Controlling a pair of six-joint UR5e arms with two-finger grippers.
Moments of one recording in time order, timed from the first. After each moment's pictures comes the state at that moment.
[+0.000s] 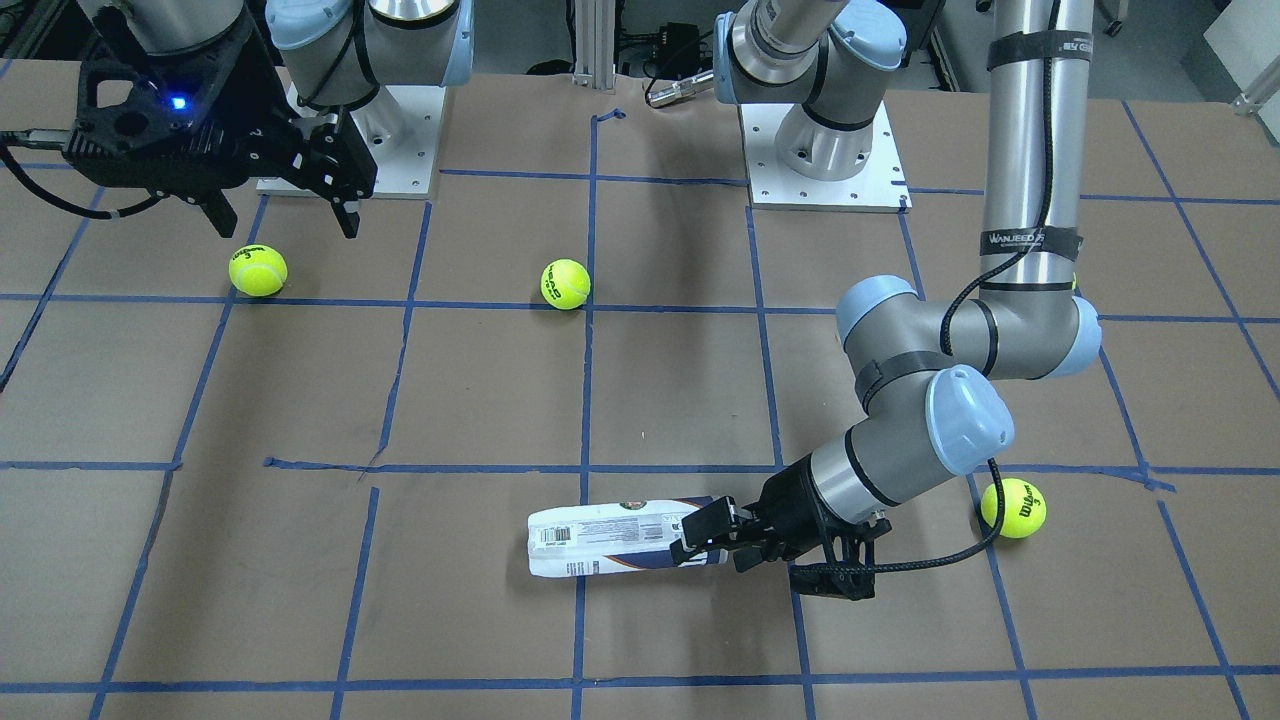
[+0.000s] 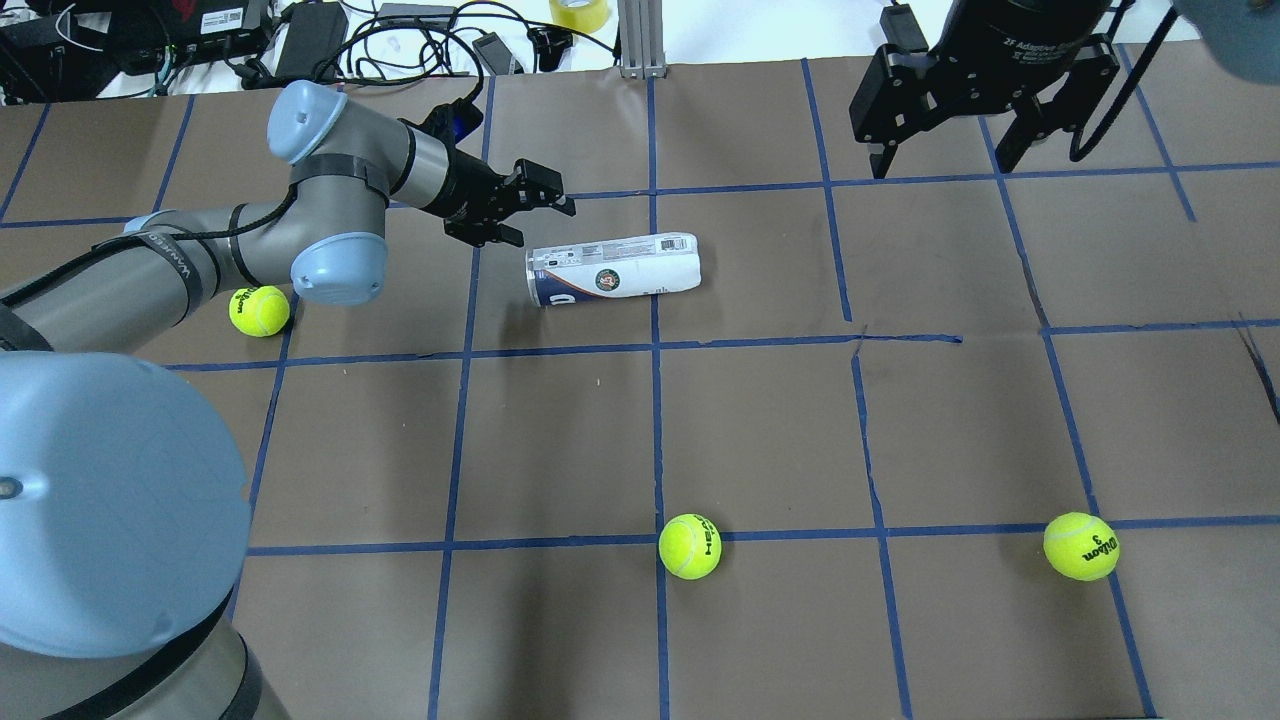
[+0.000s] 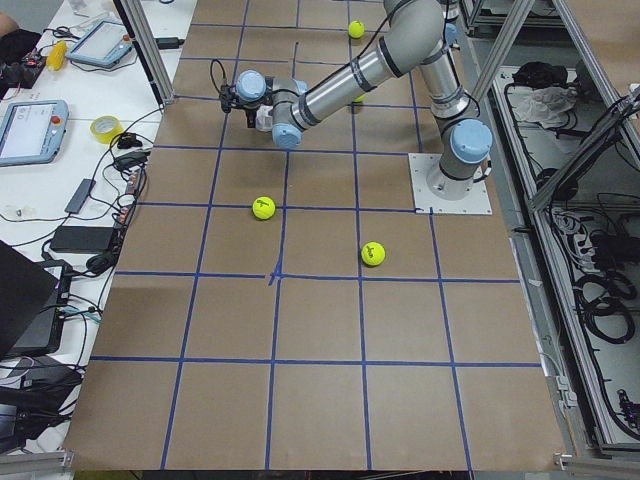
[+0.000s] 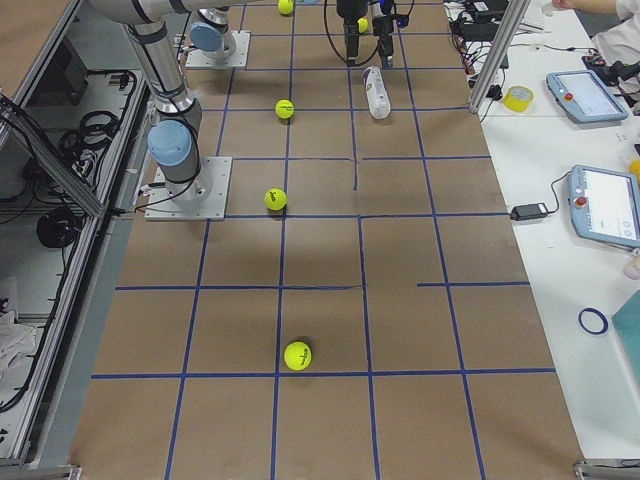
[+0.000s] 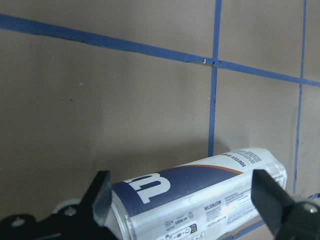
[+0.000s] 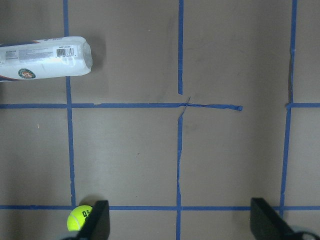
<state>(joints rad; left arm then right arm) -1.51 -2.14 -1.69 -0.74 0.95 -0.10 1.60 -1.54 1.42 -1.48 -1.56 0.02</state>
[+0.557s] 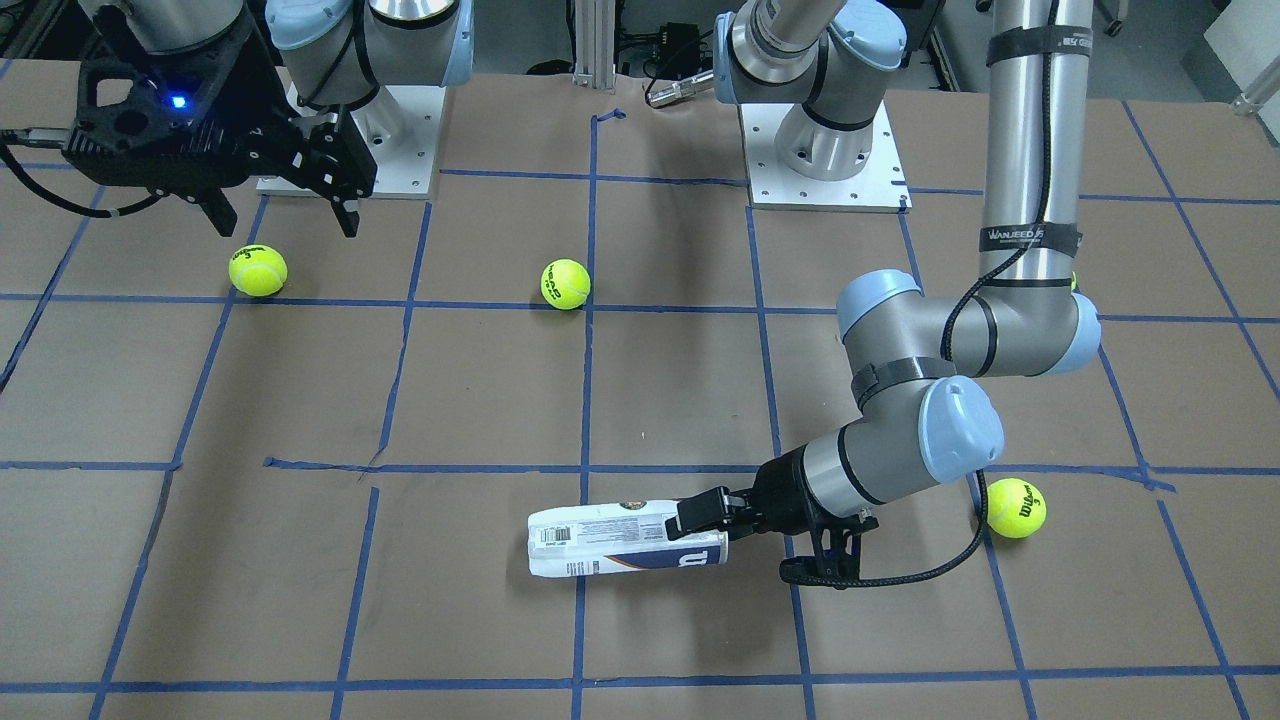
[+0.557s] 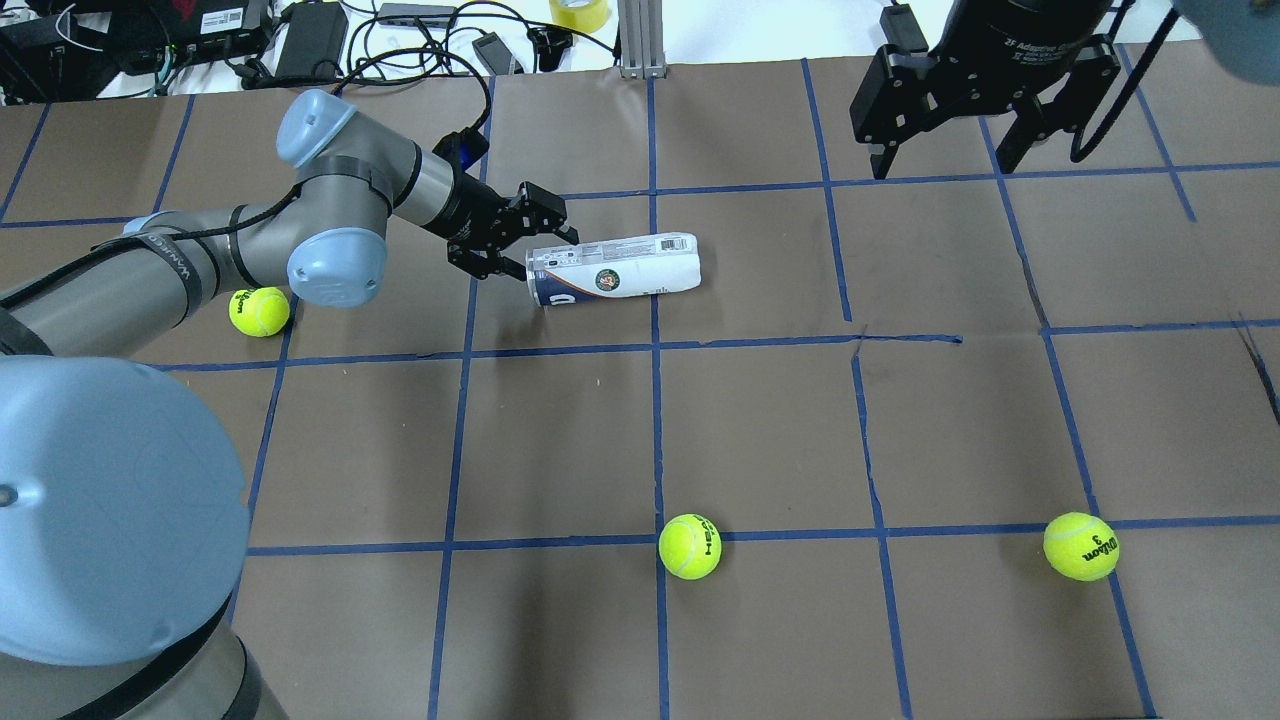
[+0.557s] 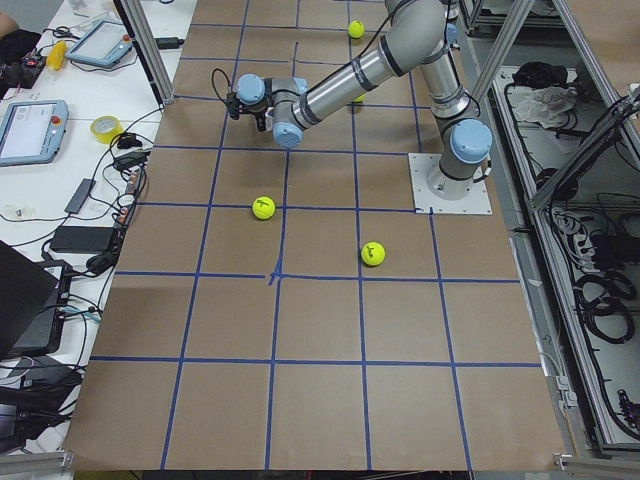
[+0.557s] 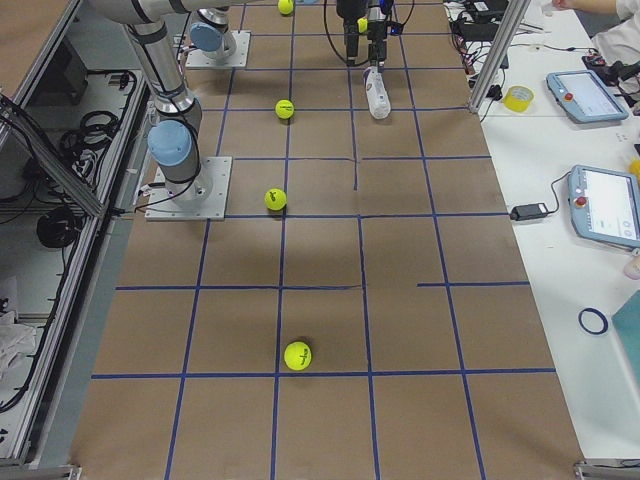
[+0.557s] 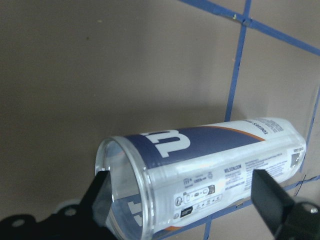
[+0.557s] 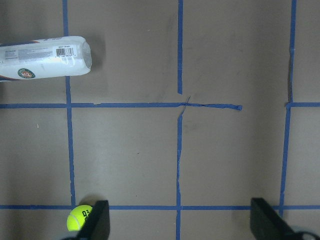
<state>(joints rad) -1.52 -2.14 -1.69 -0.88 0.95 -0.14 1.60 -1.55 1.42 -1.48 -1.56 0.03</state>
